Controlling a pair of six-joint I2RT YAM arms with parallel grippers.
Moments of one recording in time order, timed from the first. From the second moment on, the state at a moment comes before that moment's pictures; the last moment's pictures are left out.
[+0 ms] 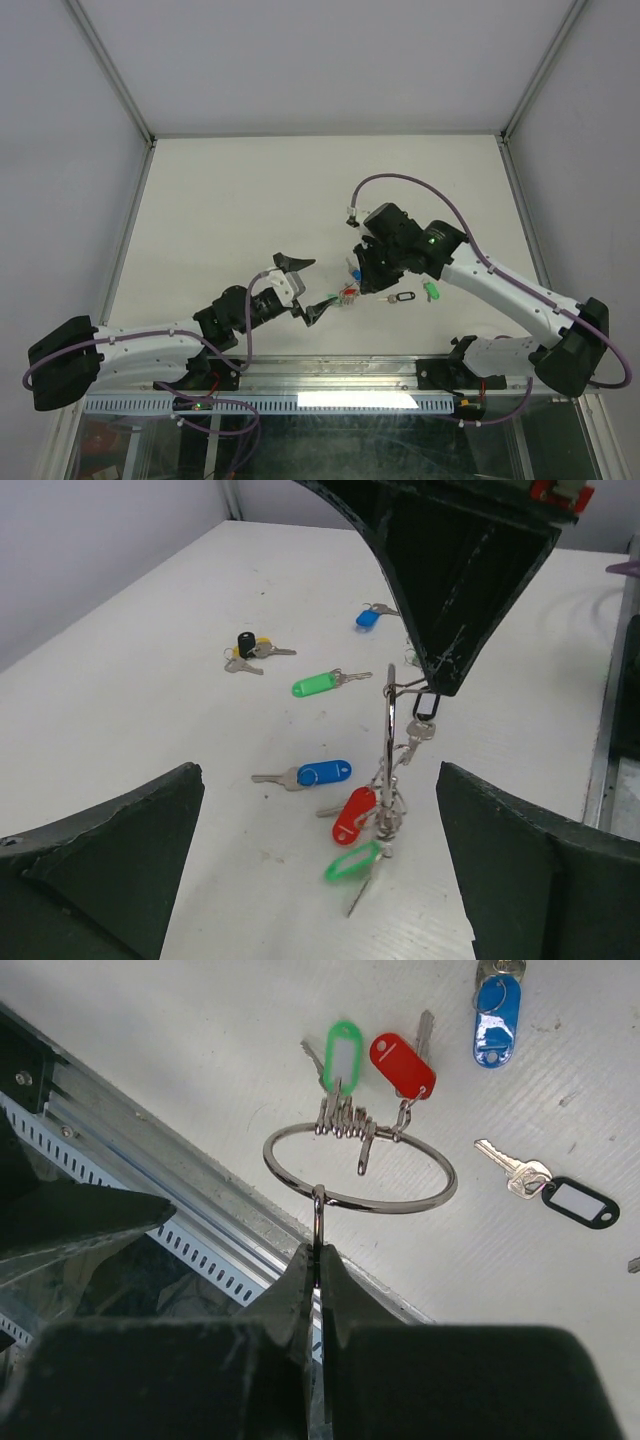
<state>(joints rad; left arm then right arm) -1.11 0.94 0.22 0.79 -0.07 0.11 0.85 1.24 1.12 -0.96 -0.16 0.36</state>
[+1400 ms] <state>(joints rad) -1.11 1.14 0.44 0.72 0.22 0.71 0.85 1.27 1.29 -1.08 -0.31 0.36</state>
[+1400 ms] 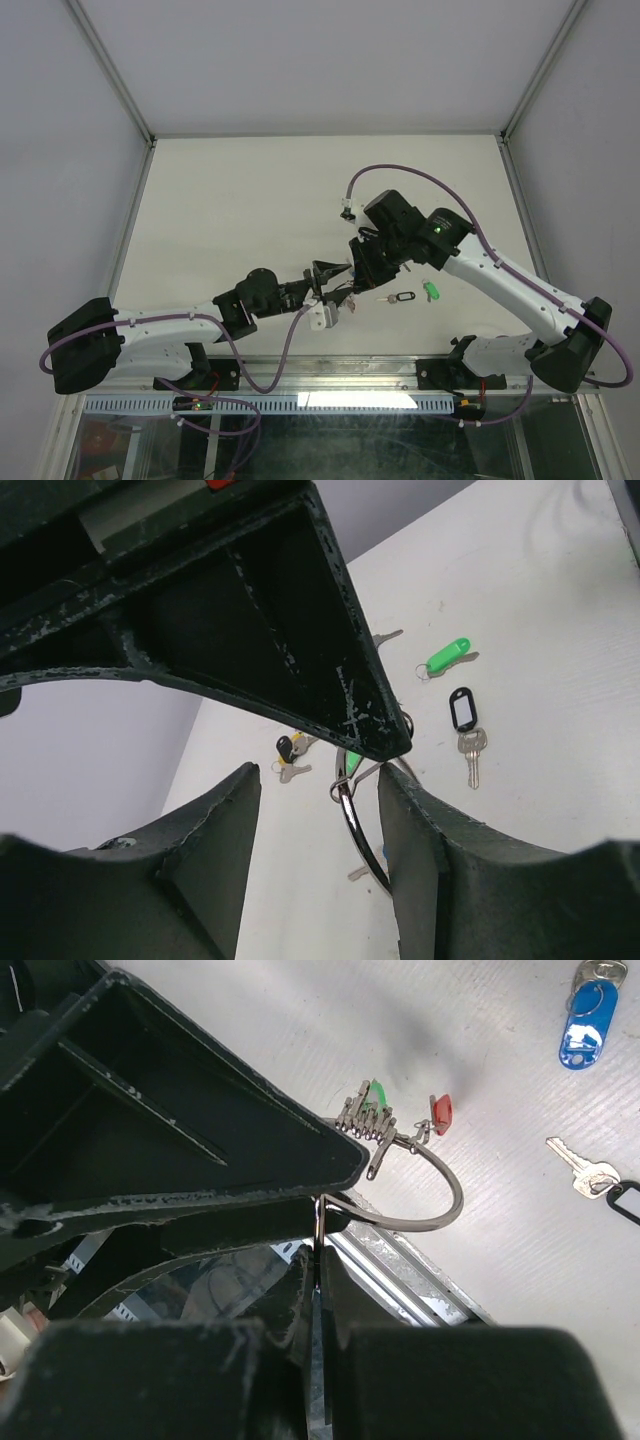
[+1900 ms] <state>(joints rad) -1.13 1.14 0.44 0.65 0.29 0.81 0.85 1.27 1.30 -1.09 -0.32 0.36</state>
